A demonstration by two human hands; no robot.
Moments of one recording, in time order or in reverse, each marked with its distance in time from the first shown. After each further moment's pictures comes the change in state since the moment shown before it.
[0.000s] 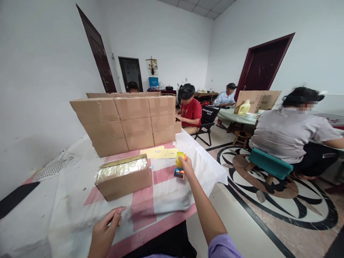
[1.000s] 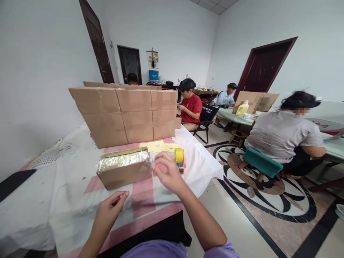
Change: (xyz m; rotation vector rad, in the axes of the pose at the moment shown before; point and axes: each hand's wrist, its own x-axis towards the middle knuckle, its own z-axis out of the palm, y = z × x) left_hand 0.017 0.021 -0.001 0.002 -0.145 -0.075; right_hand -0.129 -0.115 0.071 -0.352 -0.490 -0.619
